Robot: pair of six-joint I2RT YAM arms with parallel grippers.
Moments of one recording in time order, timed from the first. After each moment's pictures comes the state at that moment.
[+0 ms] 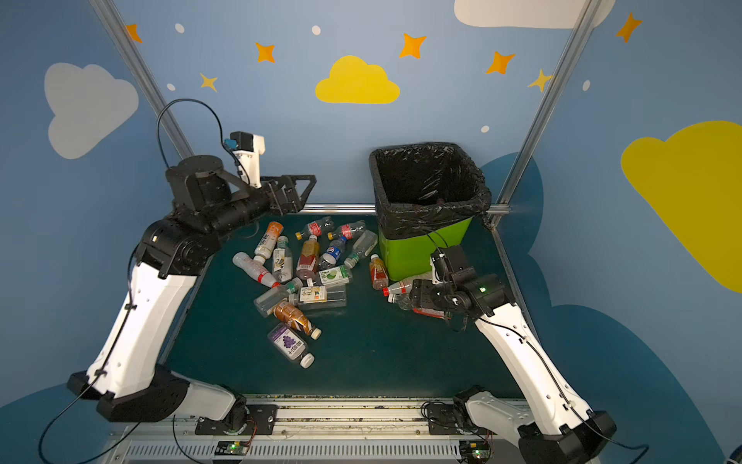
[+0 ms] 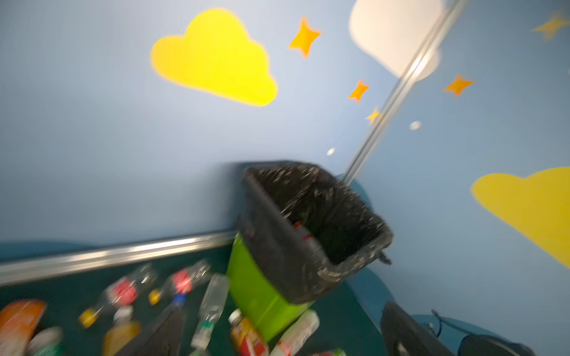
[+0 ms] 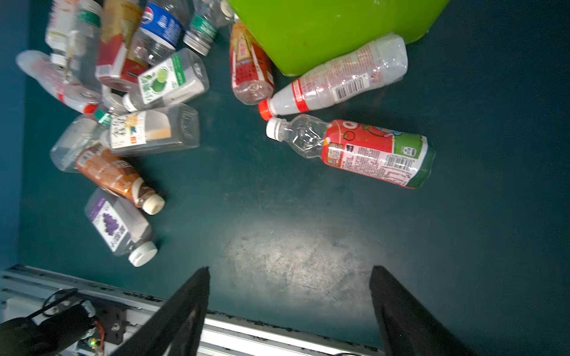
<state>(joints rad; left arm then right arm) -0.41 1.41 1.93 -0.76 0.11 -0.40 0.47 1.14 1.24 -1.15 -0.01 0.44</state>
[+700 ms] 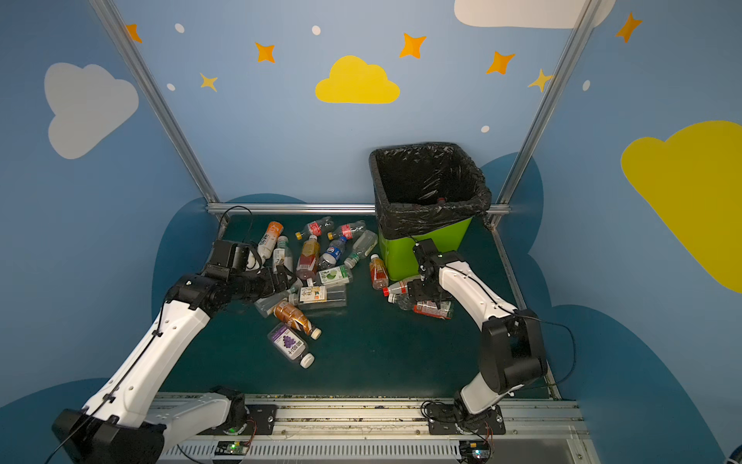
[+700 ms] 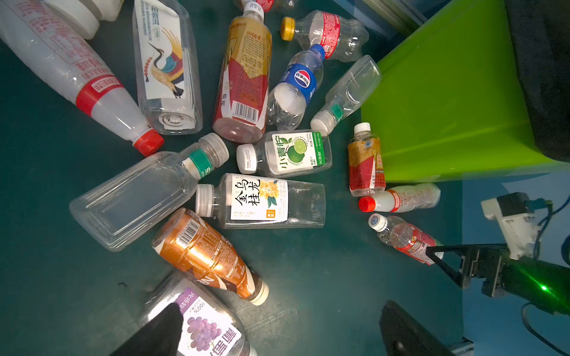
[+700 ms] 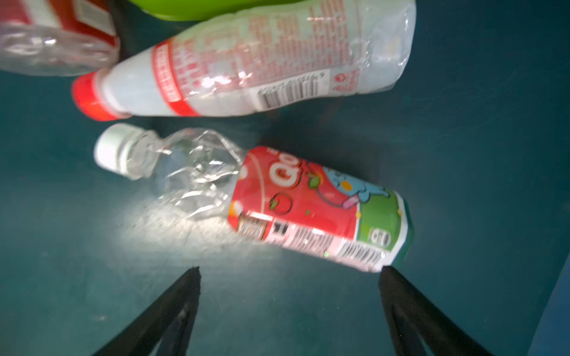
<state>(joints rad) -0.22 1.13 1.16 -0.91 0.20 -0.56 0.35 1.62 1.23 -0.99 0.14 0.20</state>
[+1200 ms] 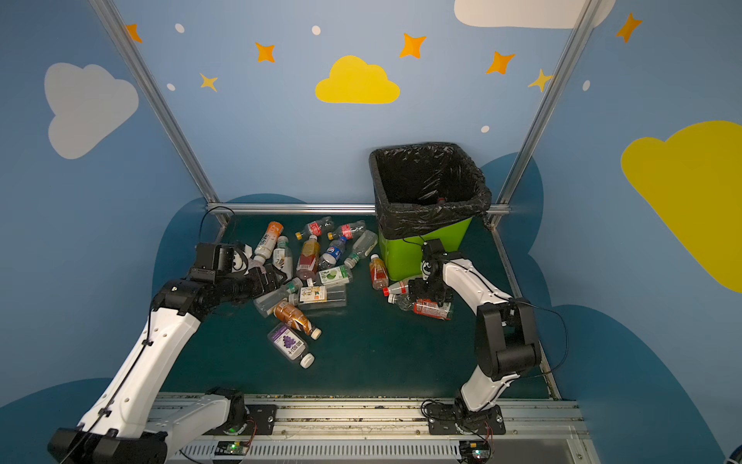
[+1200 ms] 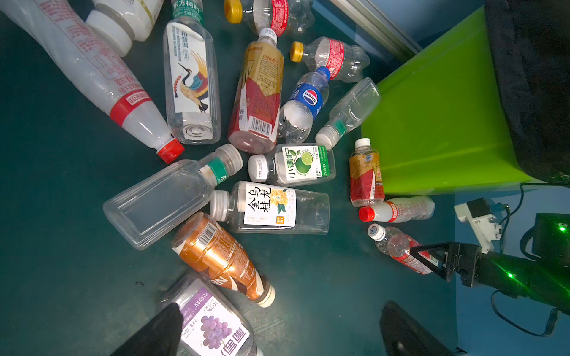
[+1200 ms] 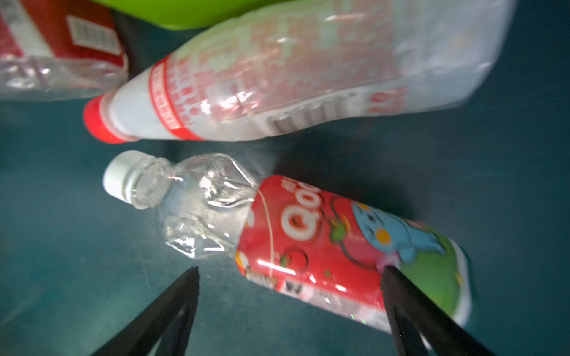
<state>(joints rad) -0.13 1.08 1.14 -0.92 0.26 -0.52 0.28 1.67 1.20 -0.92 -0.10 0.18</state>
